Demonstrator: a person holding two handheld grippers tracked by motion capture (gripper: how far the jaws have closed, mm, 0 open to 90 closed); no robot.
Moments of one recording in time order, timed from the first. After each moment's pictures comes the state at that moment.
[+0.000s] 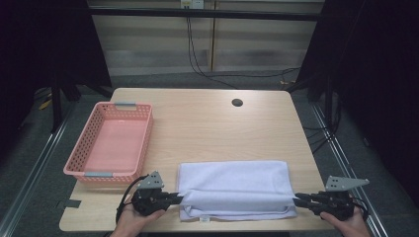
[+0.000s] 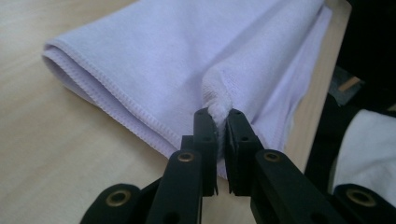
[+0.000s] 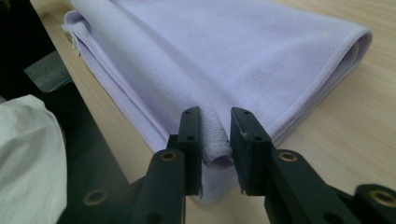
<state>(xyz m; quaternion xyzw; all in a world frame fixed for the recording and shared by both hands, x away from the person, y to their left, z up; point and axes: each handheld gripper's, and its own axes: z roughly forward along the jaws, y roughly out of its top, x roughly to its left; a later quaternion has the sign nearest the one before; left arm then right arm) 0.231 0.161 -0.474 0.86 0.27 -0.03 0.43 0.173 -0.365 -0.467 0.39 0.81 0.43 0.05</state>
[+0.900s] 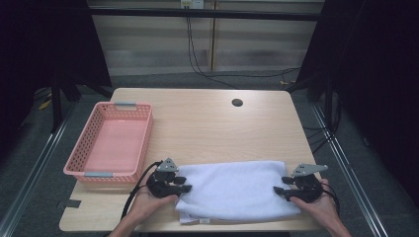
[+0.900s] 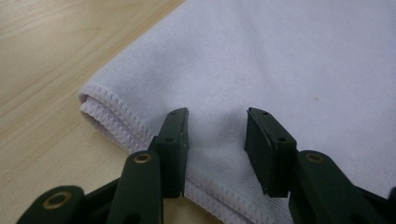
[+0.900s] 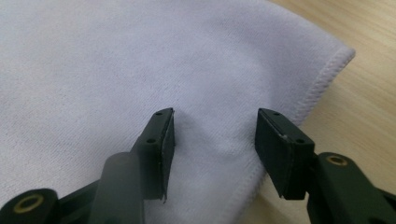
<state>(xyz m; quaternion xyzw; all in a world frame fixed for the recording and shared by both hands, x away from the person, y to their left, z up) 0.288 0.128 -0.493 0.88 0.28 0.01 0.39 0.230 -0.314 -0.491 0.43 0.84 0.32 0.13</state>
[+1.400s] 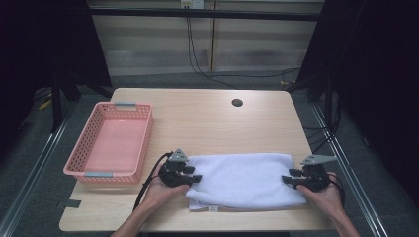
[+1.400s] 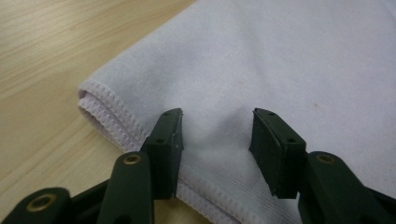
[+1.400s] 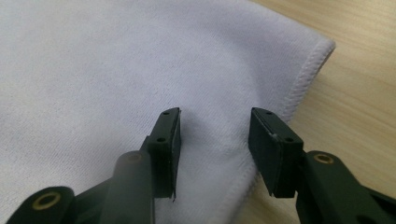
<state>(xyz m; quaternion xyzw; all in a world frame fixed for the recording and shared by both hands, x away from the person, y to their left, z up) 0.317 0.100 -0.494 0.87 0.29 0.01 0.40 0.253 -0.347 -0.490 0.48 0.81 0.33 0.13</state>
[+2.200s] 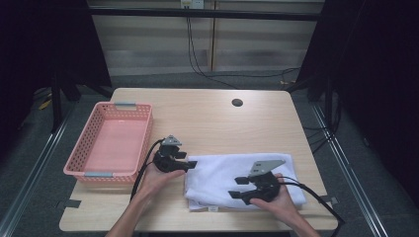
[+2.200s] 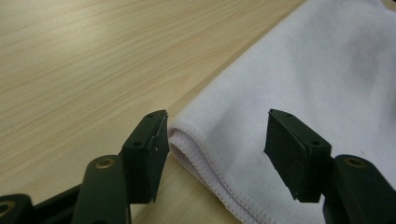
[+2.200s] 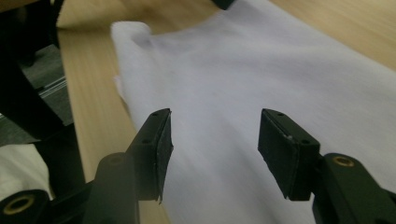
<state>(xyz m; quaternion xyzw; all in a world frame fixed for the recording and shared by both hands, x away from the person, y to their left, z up) 0.351 0.116 -0.482 0.84 0.34 0.03 0.42 0.241 -0.186 -0.463 0.30 0.85 0.42 0.03</state>
